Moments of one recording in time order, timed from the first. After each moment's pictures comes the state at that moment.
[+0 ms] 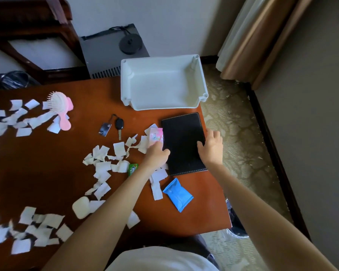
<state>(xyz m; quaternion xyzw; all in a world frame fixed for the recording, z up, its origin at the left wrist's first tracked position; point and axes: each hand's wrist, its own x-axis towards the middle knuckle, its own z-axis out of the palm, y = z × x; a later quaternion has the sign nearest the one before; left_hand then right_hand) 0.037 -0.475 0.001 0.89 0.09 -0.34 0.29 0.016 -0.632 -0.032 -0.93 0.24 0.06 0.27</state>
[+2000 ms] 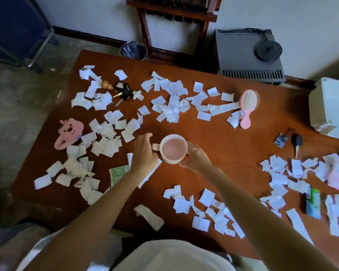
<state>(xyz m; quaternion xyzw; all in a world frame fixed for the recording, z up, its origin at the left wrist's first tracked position) 0.015 0.108 -0.030 0.92 0.19 -0.10 0.33 0.052 -0.058 -0.048 -0.92 -0.13 0.28 0.25</state>
